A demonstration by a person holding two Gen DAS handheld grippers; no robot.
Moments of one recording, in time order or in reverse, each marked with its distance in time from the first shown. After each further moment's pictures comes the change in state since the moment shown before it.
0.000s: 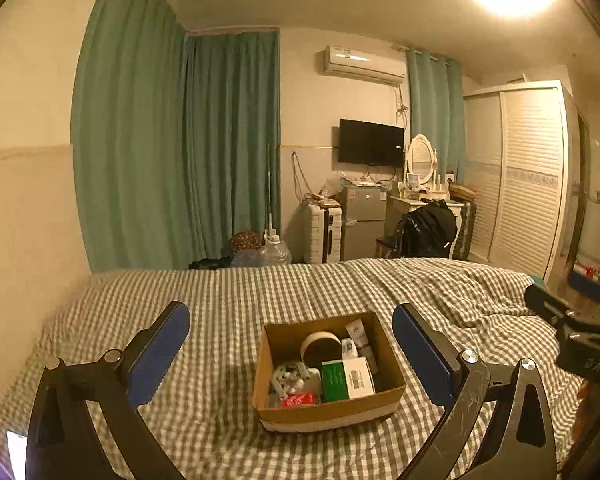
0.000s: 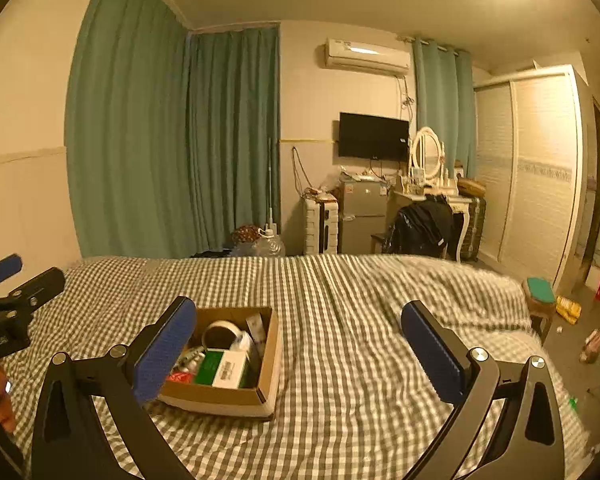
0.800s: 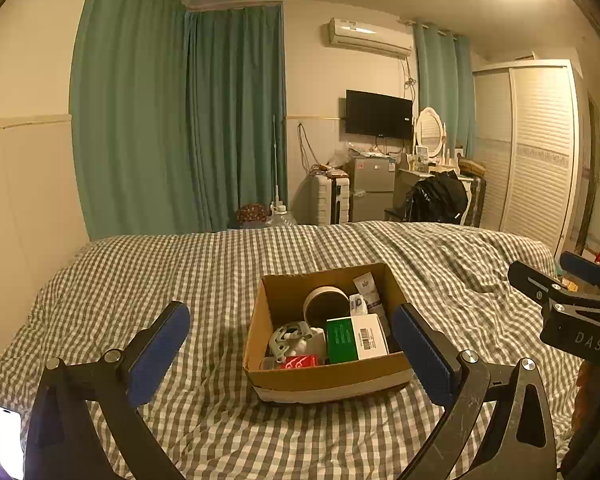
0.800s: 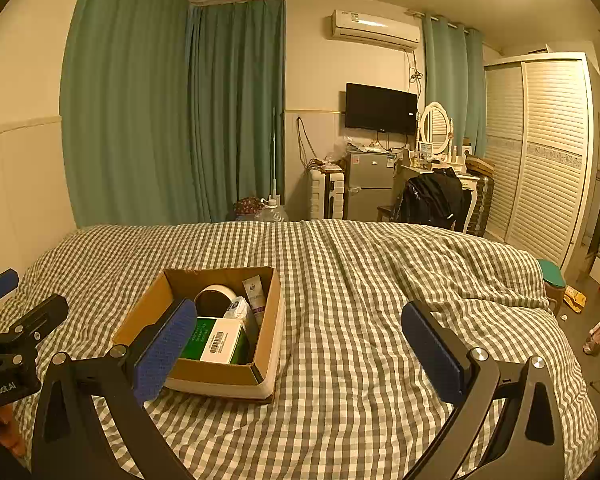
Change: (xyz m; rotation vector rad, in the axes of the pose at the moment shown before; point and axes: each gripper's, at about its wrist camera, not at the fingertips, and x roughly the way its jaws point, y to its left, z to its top) left arm 0.037 -0.015 -0.053 0.018 0.091 0.044; right arm 0.055 0.001 -0.040 -0.026 0.090 0.011
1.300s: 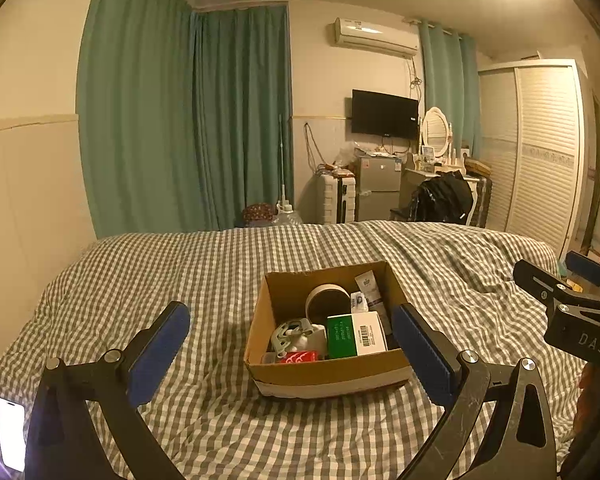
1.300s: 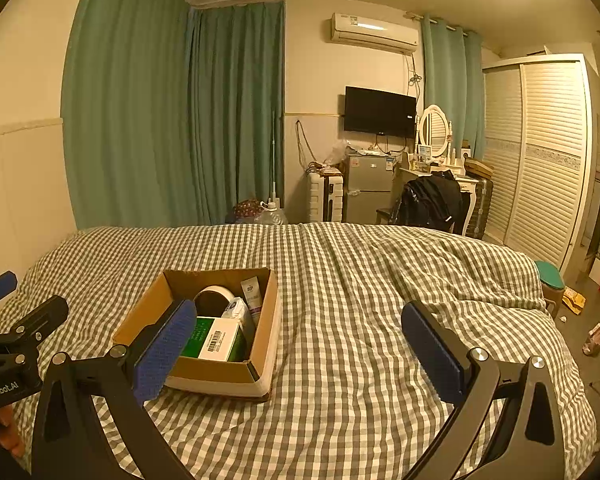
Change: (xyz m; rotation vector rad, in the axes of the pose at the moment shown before) left arm -0.007 -0.006 -0.001 -0.013 0.001 0.027; right arm -0.008 -0.006 -0.001 0.000 -0.013 -0.003
